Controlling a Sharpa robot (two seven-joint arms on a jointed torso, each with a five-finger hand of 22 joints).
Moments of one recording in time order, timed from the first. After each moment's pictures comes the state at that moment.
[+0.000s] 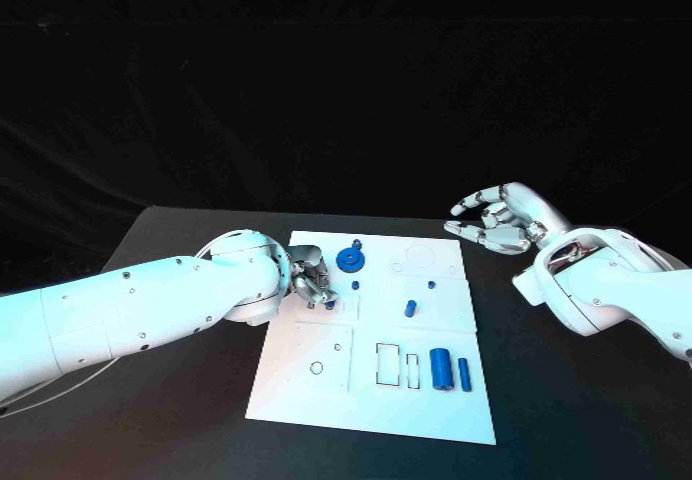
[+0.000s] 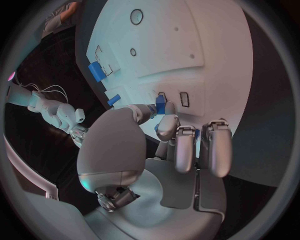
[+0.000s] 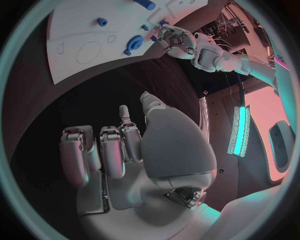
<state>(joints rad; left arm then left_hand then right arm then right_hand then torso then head) 1.24 -0.72 -0.05 1.50 -1.19 0.03 -0.51 1.25 -0.25 0.76 0.28 0.10 0.89 0.07 0.67 0.77 1.35 -0.01 1.20 1.11 1.47 -0.06 1.56 1.31 0.05 1.46 0.04 1.50 1.31 1.31 -0.97 -0.13 1.64 -1.01 -0.63 -0.02 1.33 -0.13 0.16 0.29 0.22 0.88 0.16 0.22 0.42 1.43 0.08 1.42 1.31 1.47 0.01 1.55 1.31 0.01 1.47 0.11 1.53 1.31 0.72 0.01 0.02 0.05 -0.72</state>
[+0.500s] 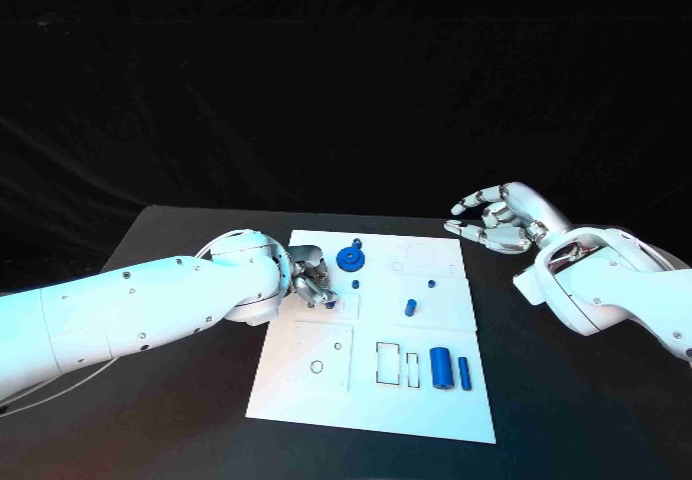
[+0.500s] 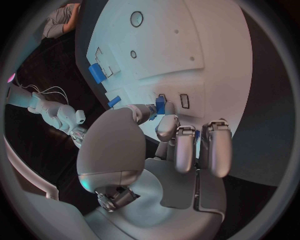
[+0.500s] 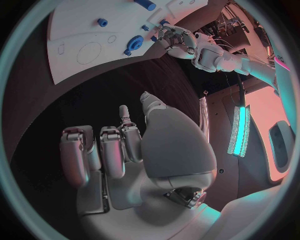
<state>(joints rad) 1.24 -0.72 -0.05 1.51 -1.20 0.04 -0.51 1.24 -0.26 0.76 0.28 0.10 0.89 0.07 0.66 0.77 1.35 -0.01 1.20 1.12 1.47 -0.06 1.56 1.31 0.05 1.46 0.04 1.50 1.31 1.31 -0.97 -0.13 1.64 -1.01 -0.63 -0.02 1.33 -0.13 0.16 0.29 0.22 0.88 0.16 0.22 0.42 1.43 0.08 1.42 1.31 1.47 0.01 1.55 1.31 0.01 1.47 0.11 1.53 1.31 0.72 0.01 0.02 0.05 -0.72</state>
